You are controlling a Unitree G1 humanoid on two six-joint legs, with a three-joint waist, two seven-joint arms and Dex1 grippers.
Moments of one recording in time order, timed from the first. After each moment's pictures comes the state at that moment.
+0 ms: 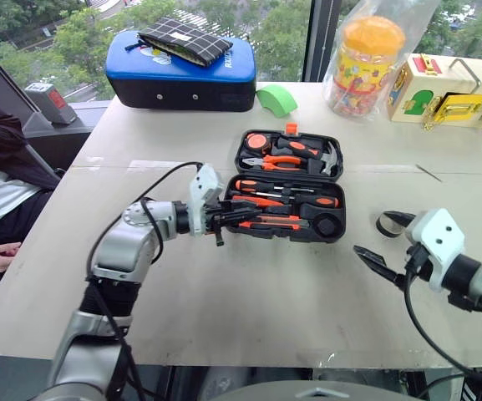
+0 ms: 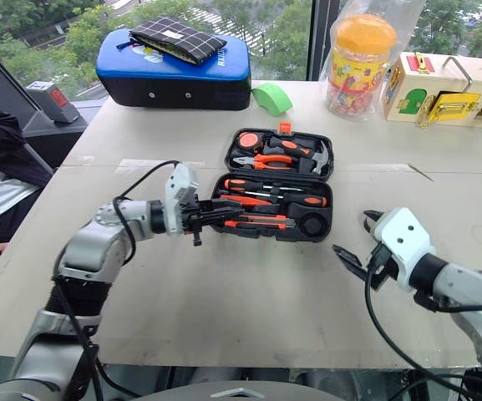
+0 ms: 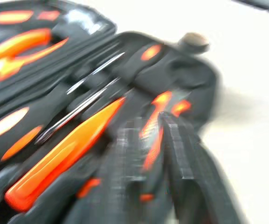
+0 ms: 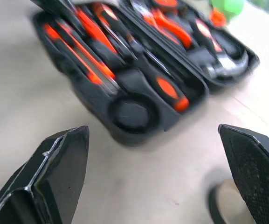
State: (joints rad) left arm -0.42 0.60 -0.04 -0.09 -0.46 0.53 -1.12; right arm 0.15 -0.82 -0.22 -0.82 0.43 0.78 0.53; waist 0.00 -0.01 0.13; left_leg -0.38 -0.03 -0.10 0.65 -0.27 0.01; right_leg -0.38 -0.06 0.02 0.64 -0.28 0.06
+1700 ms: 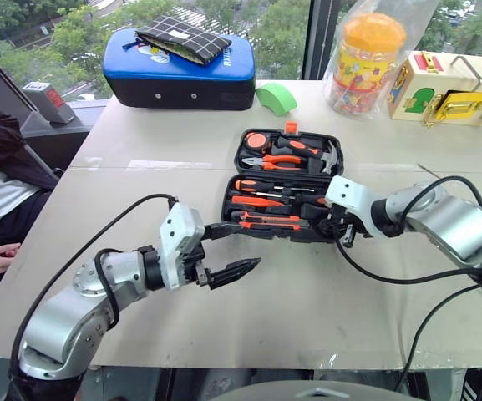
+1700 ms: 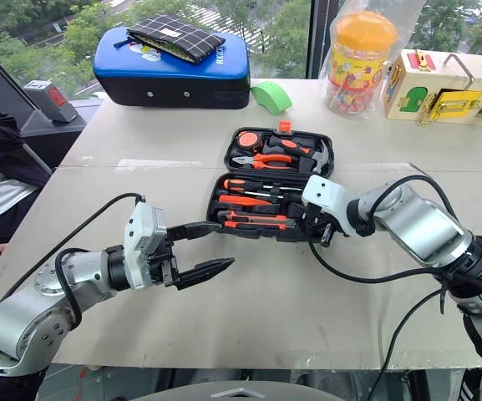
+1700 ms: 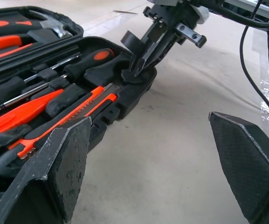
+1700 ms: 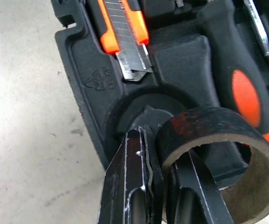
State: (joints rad) left arm 0.06 0.73 0.12 -0.67 -0.69 0.64 -0.82; right arm -0.74 -0.85 0.53 -0.33 0.32 1.07 0.85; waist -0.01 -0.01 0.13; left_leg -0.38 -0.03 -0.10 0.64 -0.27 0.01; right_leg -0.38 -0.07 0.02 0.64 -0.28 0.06
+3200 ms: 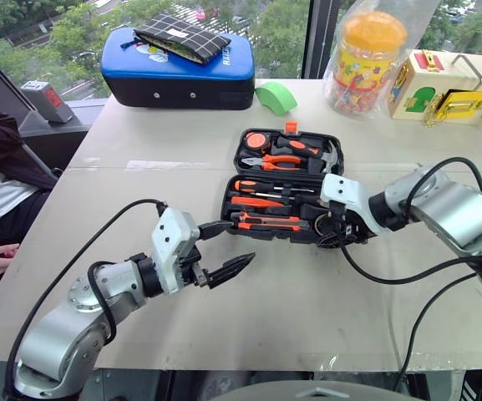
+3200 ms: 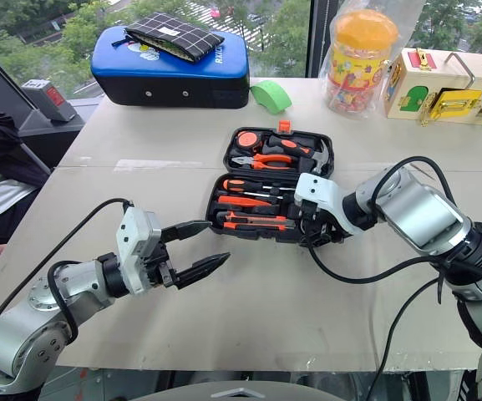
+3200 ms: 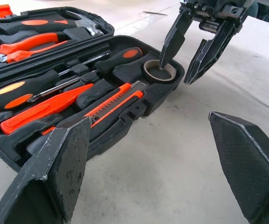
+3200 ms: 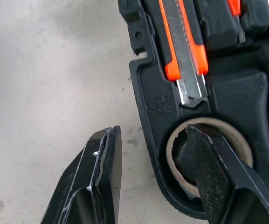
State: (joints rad) left arm 0.12 0.68 0.15 -0.69 -0.67 0.60 -0.69; right arm -0.78 -0.82 0.48 -0.33 0.35 1.08 1.09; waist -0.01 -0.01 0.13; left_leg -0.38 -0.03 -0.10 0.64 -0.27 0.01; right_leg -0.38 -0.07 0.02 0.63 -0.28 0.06
